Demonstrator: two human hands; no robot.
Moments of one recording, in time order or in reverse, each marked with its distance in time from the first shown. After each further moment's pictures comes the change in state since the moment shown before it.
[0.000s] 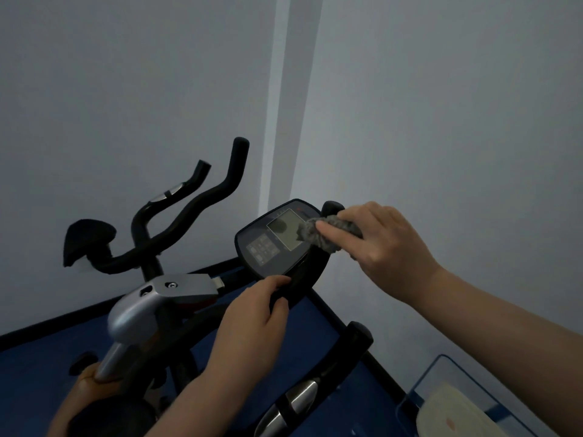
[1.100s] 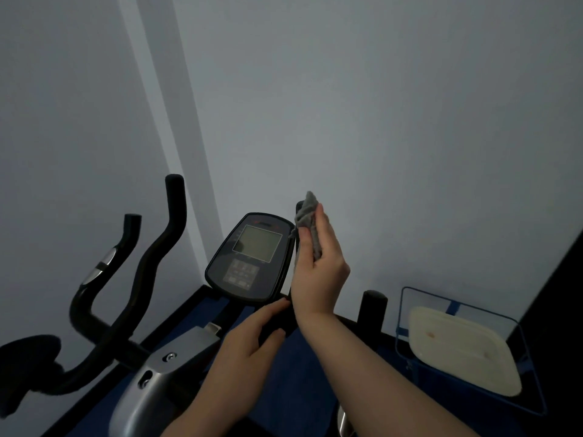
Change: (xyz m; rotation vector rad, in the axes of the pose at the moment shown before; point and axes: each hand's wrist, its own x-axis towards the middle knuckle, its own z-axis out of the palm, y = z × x) left_hand 0.039 -0.054 -0.057 -0.211 -0.573 0.262; right_hand 0.073 -0.128 0.059 0.392 0.834 1.539
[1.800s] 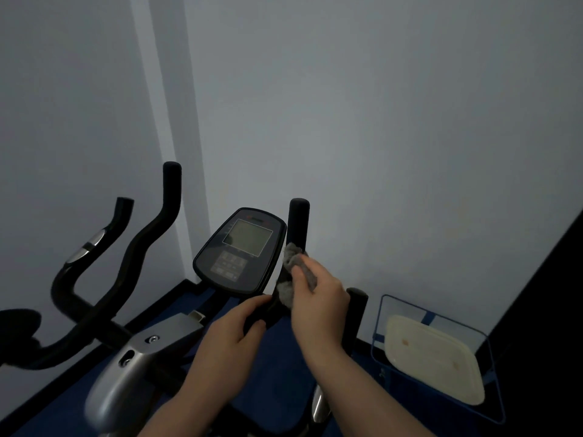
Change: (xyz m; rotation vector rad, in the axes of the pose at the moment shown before) left_hand -0.005 -0.007 0.009 0.075 0.122 0.001; right_hand -0.027 -0.012 -0.054 -0.175 -0.290 0.250
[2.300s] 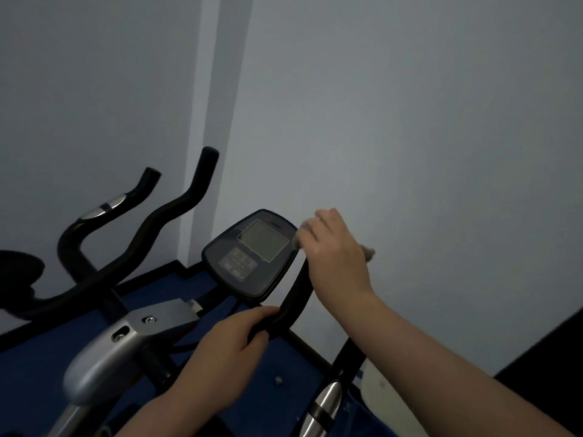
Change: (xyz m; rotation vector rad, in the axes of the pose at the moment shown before) left_hand -0.001 -0.007 0.002 -0.034 0.020 -0.022; right_hand 0.086 -0.036 0.002 -0.986 -0.258 -1.106
